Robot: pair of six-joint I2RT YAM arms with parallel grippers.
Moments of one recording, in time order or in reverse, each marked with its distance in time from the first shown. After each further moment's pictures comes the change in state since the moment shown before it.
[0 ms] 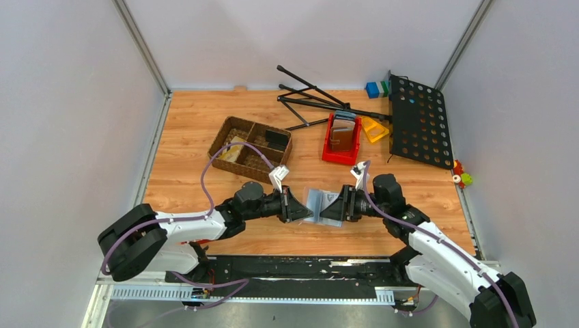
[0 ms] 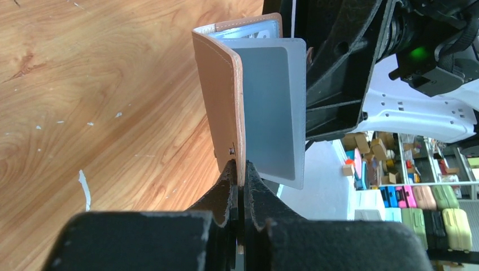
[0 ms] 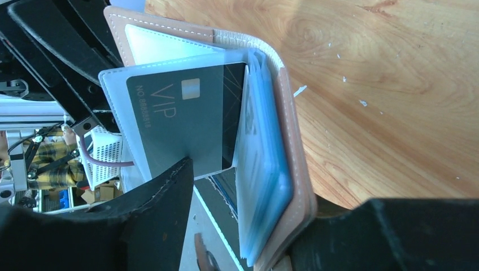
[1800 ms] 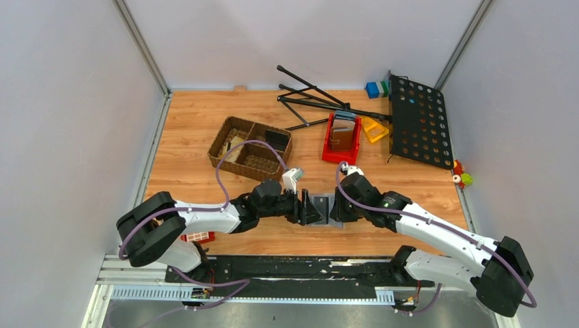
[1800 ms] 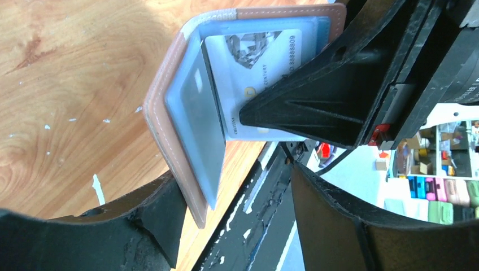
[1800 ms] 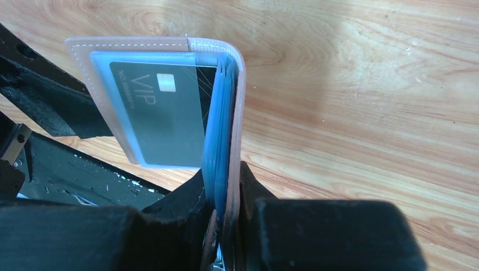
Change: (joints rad) left arm -0.057 0.159 0.145 -0.153 -0.054 0.079; right arm 0.318 0.218 0.286 -0.475 0.681 -0.044
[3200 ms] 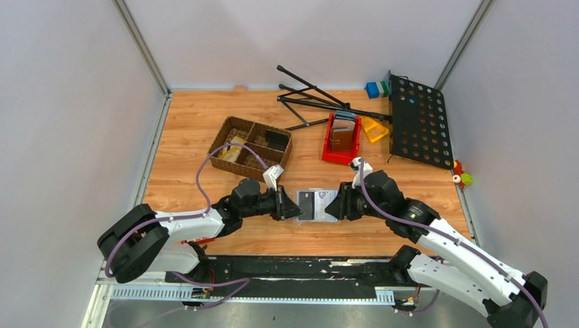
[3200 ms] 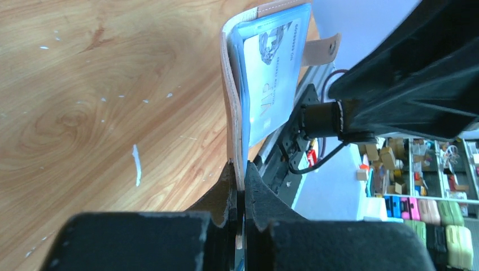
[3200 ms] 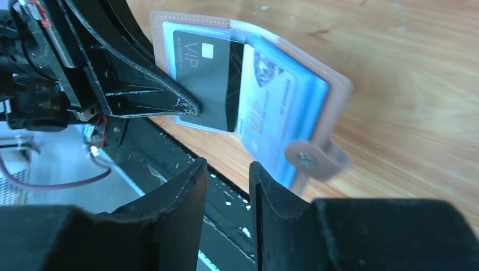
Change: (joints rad) left arm 0.144 -0.154 -0.163 0.056 0.084 -0.055; right arm -0.060 -0.278 0.015 -0.002 -0.155 -0.079
